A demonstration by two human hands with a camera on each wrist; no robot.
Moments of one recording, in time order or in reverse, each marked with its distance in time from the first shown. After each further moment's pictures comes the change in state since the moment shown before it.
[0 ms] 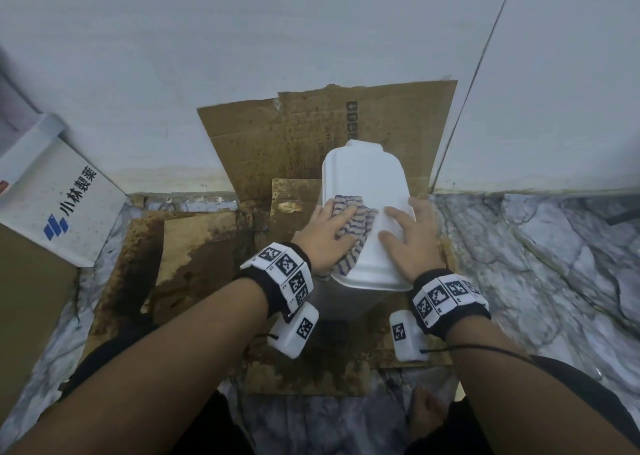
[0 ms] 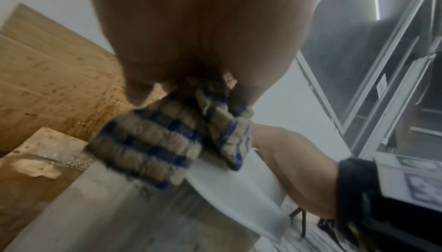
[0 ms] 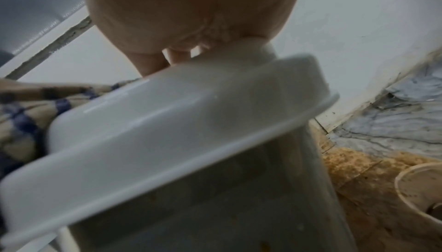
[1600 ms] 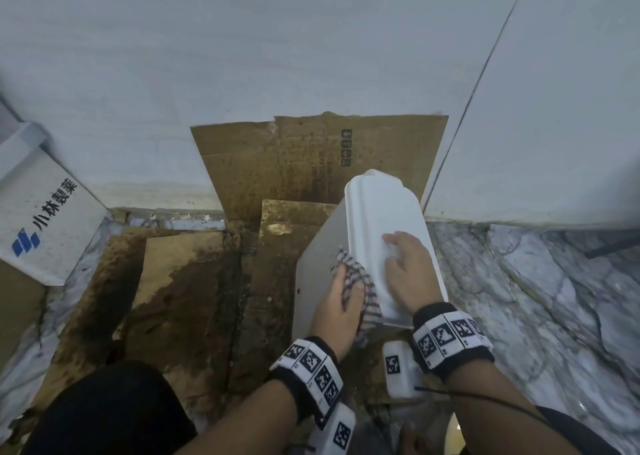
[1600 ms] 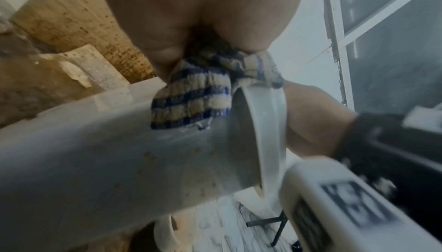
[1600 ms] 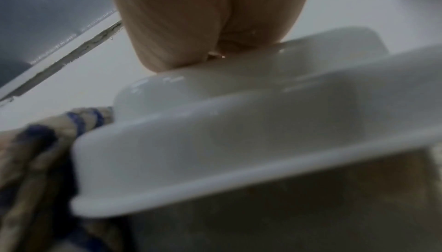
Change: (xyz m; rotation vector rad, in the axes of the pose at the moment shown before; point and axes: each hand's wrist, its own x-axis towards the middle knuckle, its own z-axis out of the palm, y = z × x) left_hand -0.013 0.010 0.094 -0.787 0.285 -0.108; right_hand 0.007 -0.009 -0.010 0.020 0.029 -0.048
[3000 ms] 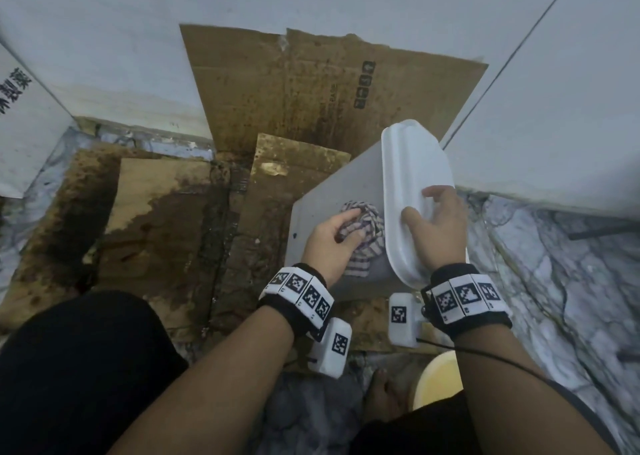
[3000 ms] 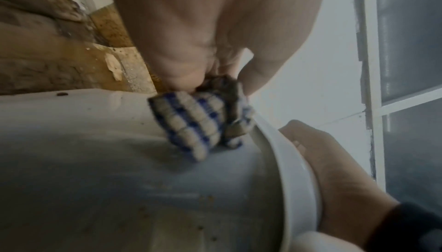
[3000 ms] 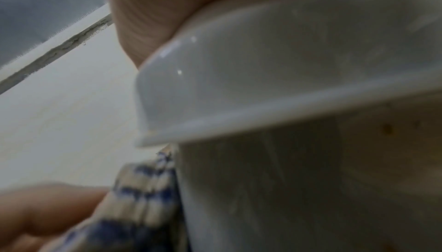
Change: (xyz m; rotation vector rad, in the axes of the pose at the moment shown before) left_hand 0.046 -0.020 -0.015 -0.237 0.038 0.023; right_hand 0.007 -0.002 -0.003 -0.026 0.135 0.234
